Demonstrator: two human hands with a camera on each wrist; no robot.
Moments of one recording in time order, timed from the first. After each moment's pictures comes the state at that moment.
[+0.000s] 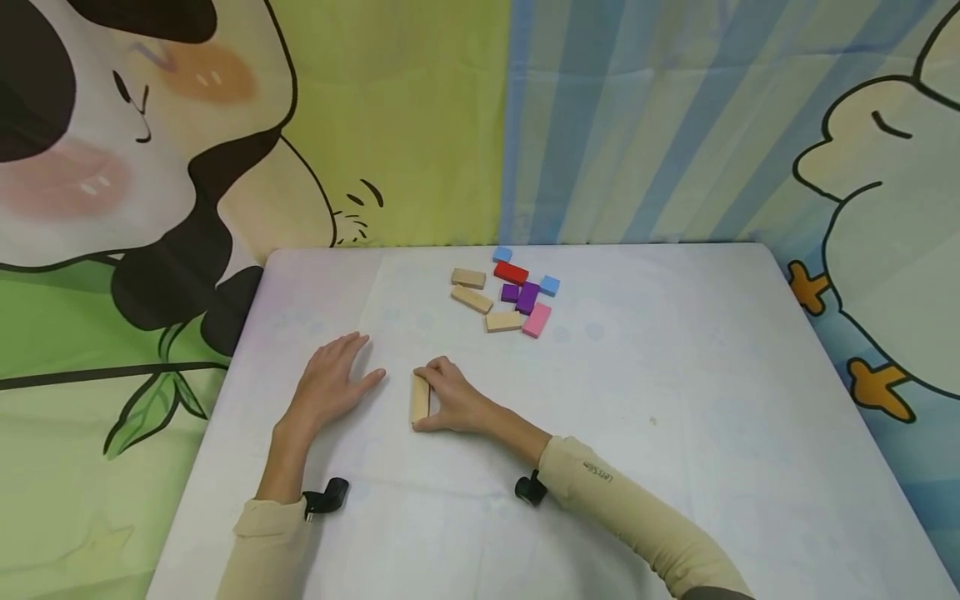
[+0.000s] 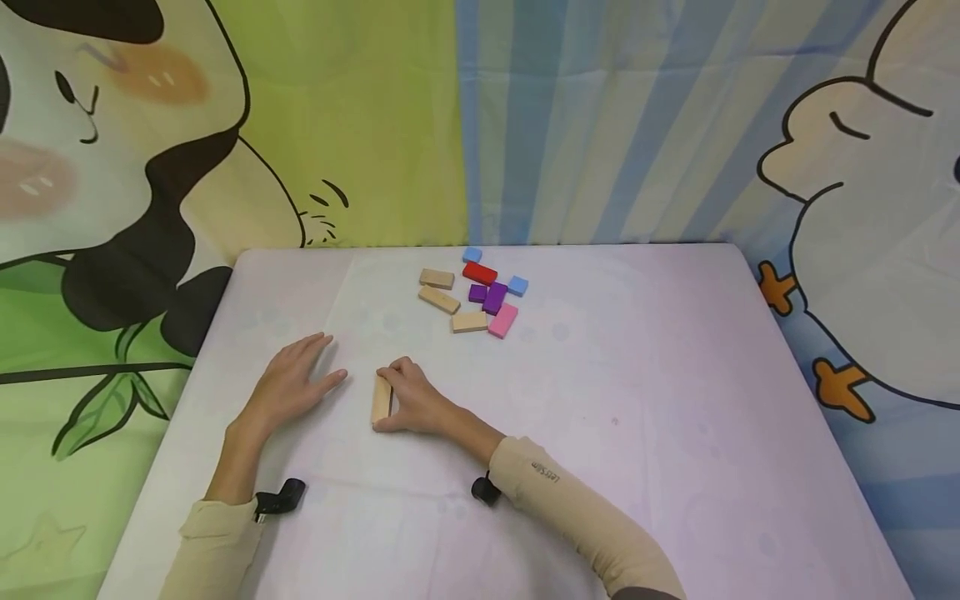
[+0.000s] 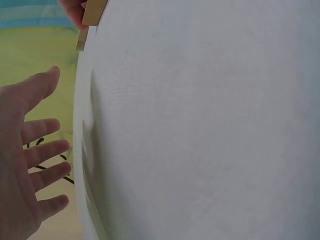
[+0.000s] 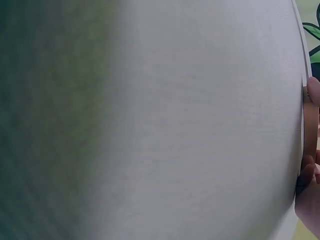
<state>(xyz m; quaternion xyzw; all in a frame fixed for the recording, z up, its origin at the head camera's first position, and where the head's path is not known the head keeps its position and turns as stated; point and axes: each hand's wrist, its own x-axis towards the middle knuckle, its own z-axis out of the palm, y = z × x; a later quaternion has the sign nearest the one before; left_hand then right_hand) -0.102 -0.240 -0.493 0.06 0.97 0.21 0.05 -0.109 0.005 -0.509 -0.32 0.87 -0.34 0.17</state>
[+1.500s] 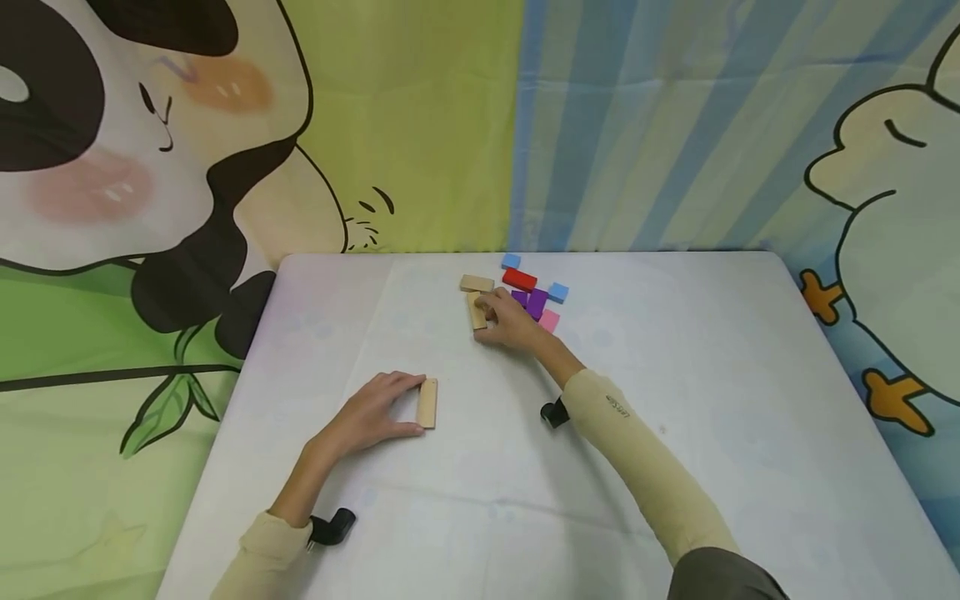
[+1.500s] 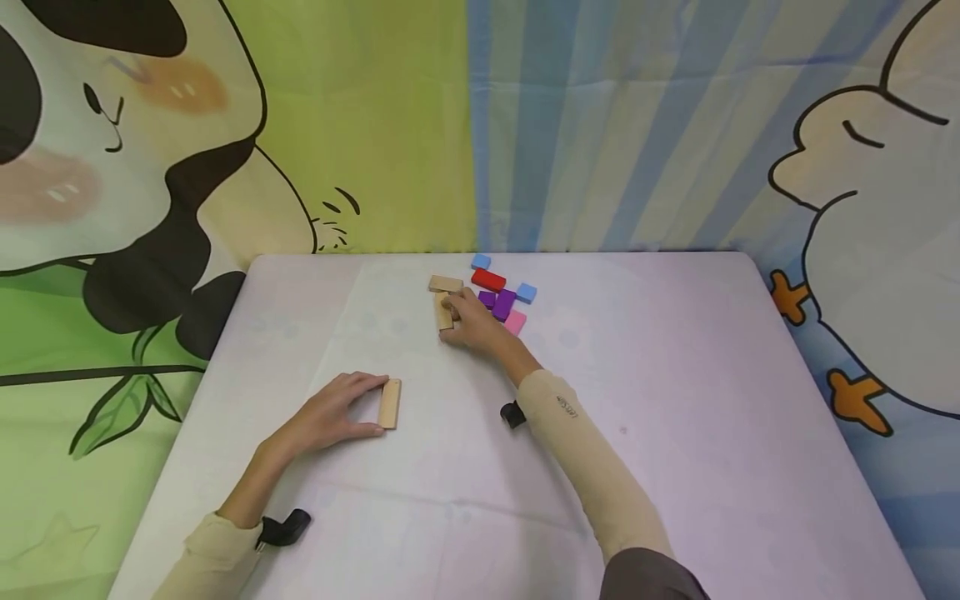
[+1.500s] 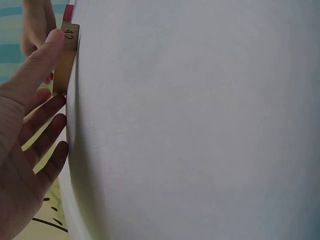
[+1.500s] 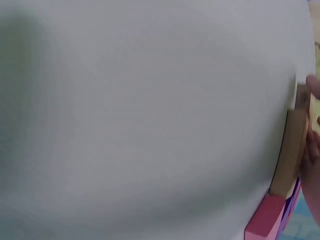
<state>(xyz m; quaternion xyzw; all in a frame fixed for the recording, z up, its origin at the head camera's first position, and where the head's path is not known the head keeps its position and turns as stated) -0.075 -0.207 -0.501 0.22 0.94 0.26 0.07 -0.231 0.064 -0.494 -0.23 0.90 -0.34 0.16</state>
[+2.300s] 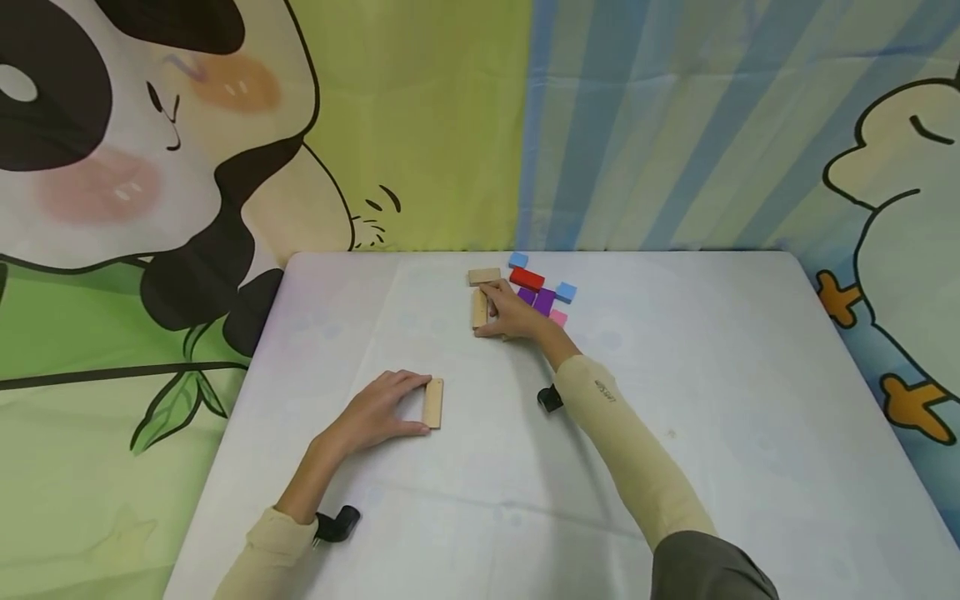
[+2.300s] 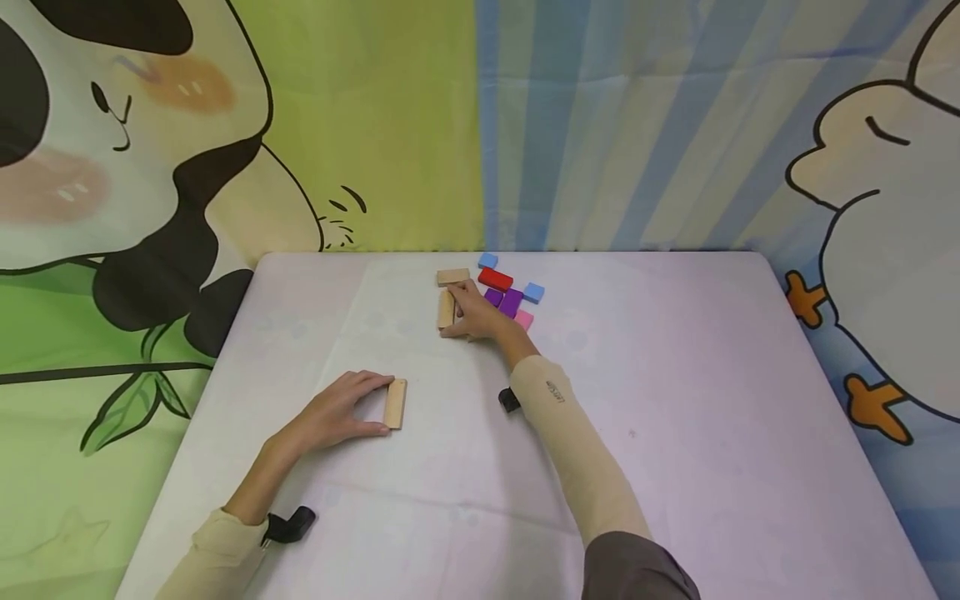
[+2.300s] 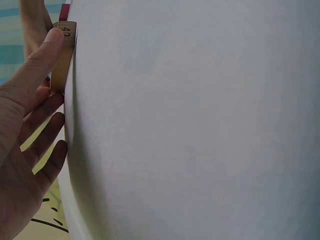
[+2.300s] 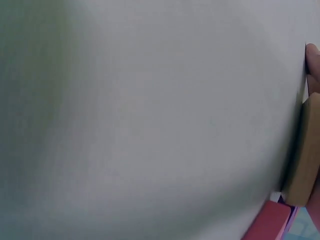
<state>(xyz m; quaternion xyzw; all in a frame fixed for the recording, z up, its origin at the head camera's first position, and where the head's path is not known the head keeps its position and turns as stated) -0.077 -0.205 -0.500 0.21 0.94 0.24 0.08 -0.257 0.061 -0.499 -0.24 0.88 -0.34 0.23</state>
